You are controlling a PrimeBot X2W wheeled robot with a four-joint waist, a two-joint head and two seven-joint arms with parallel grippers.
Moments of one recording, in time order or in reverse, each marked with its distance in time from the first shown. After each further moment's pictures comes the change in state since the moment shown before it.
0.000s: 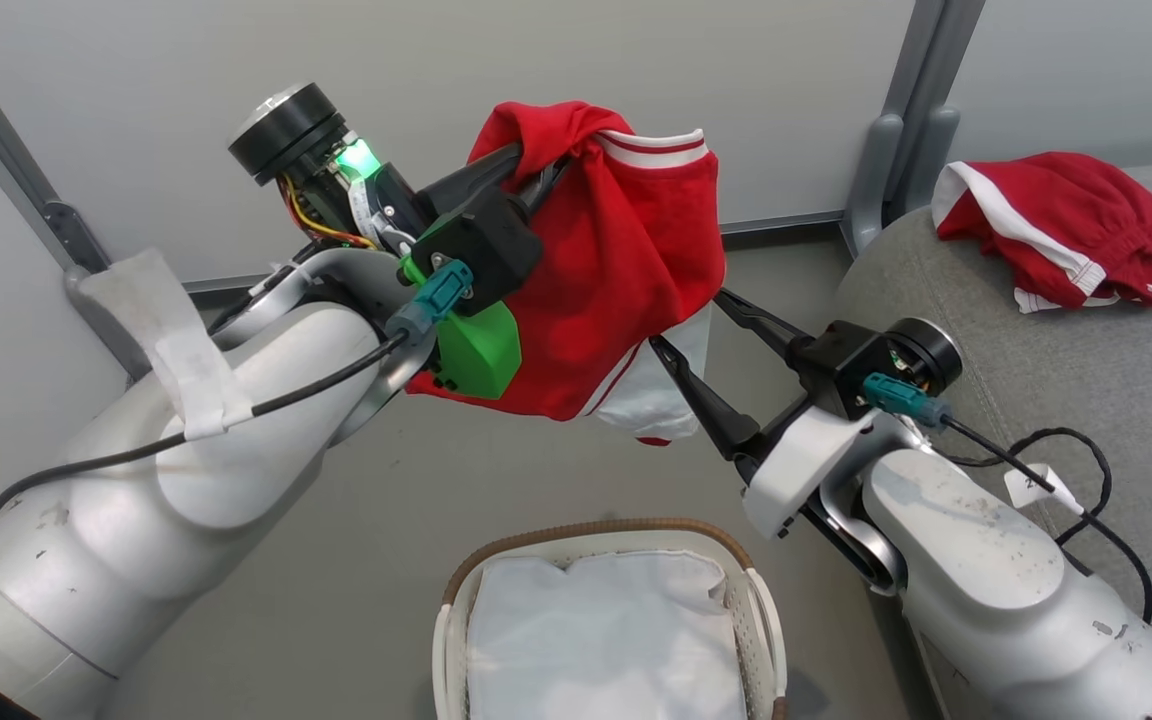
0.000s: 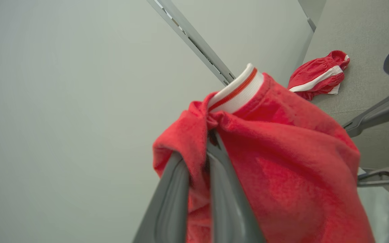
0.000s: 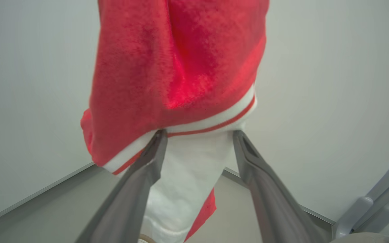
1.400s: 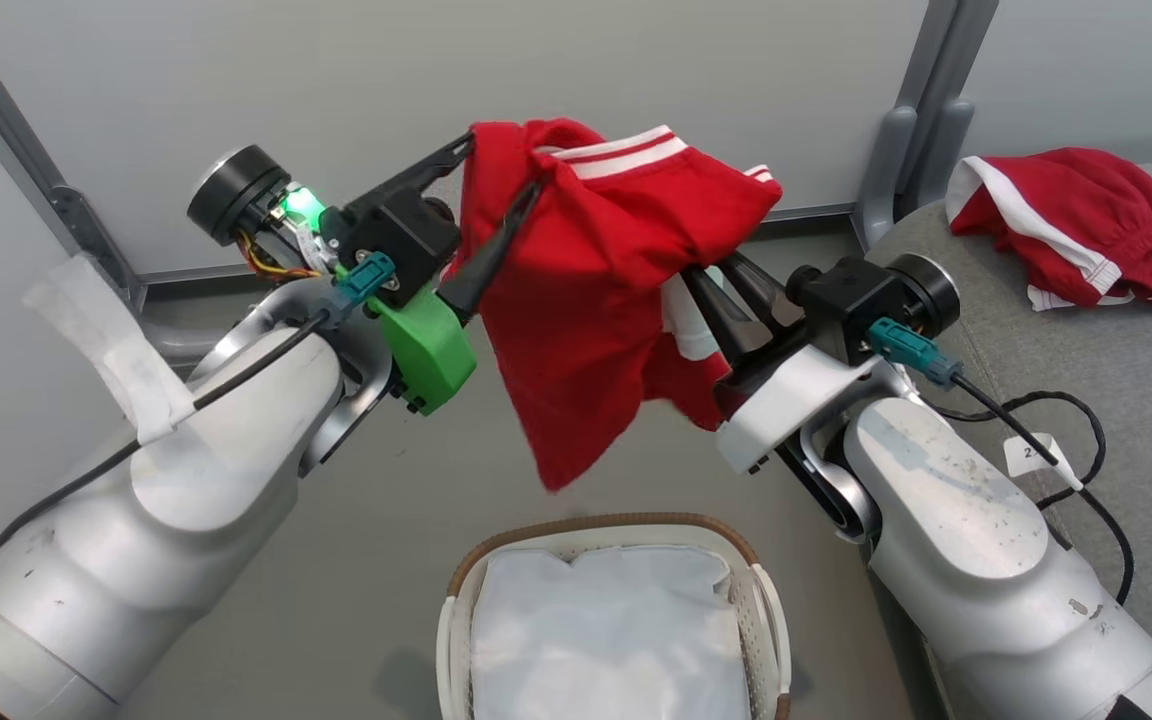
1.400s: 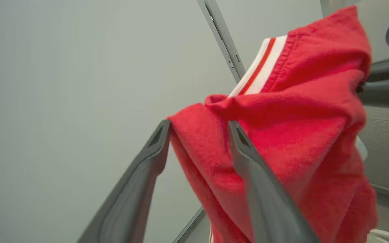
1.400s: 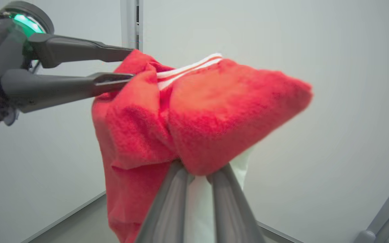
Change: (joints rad) left arm 0.069 -0.002 0.035 0.098 -0.168 0.006 -0.046; right arm -0.032 0.105 -0.161 -0.039 -0.101 0.000 0.000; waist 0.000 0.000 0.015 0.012
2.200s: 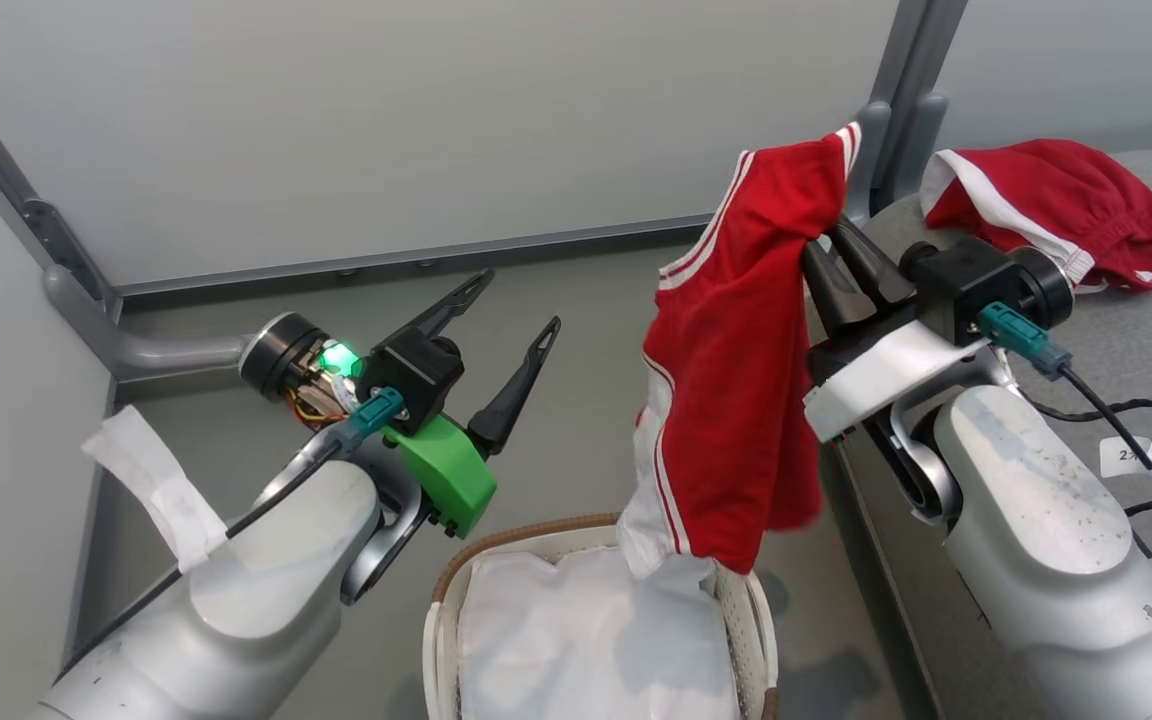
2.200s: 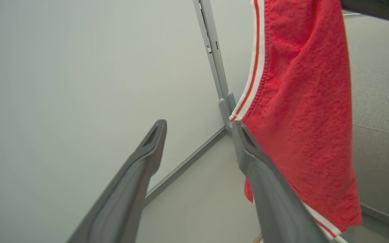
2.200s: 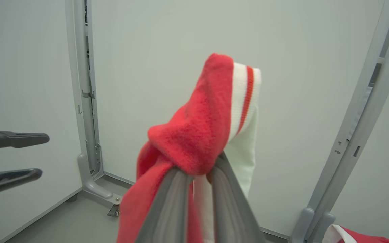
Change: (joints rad) left arm 0.219 -0.047 0.017 0.037 -0.071 0.028 -0.106; right arm 0.057 -0.049 -0.171 -0.036 -0.058 0.000 0.000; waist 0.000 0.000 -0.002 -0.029
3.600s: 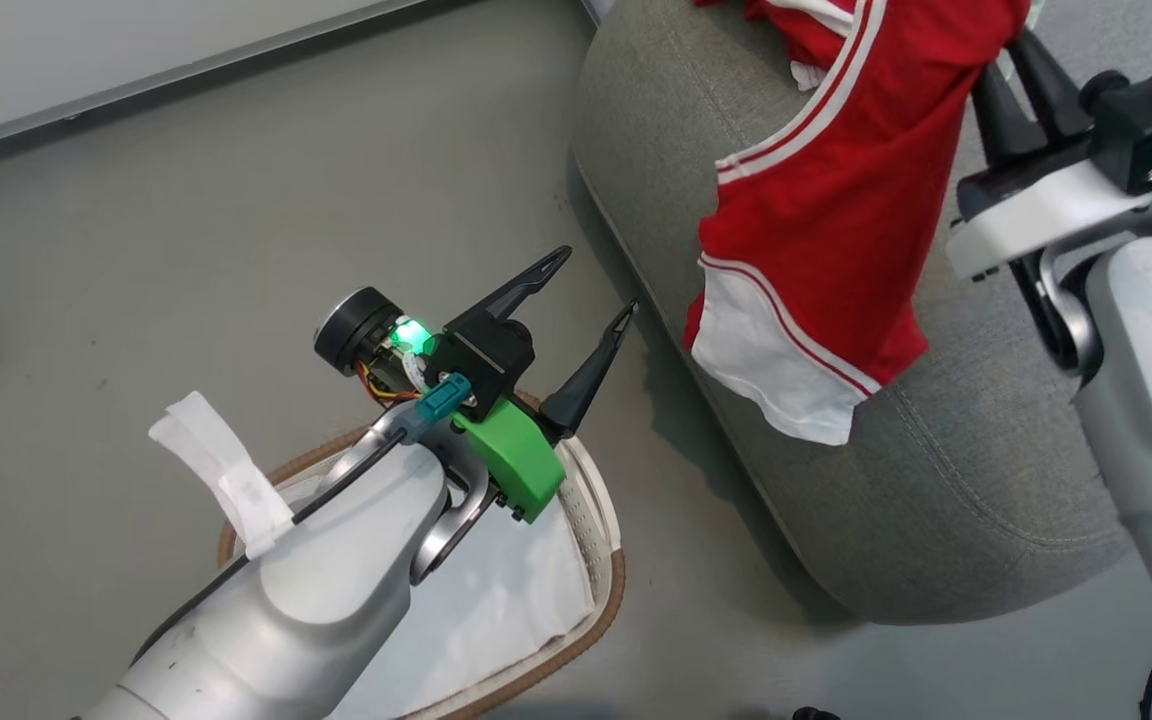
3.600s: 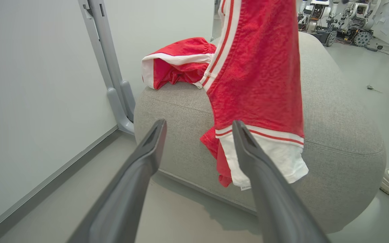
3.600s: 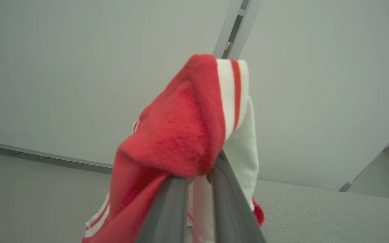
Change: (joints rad) left arm 0.001 -0.133 0.078 0.024 0.089 -0.060 -0.008; right arm -0.163 -0.112 -0.151 0.002 -0.090 0.000 0.000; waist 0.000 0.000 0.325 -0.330
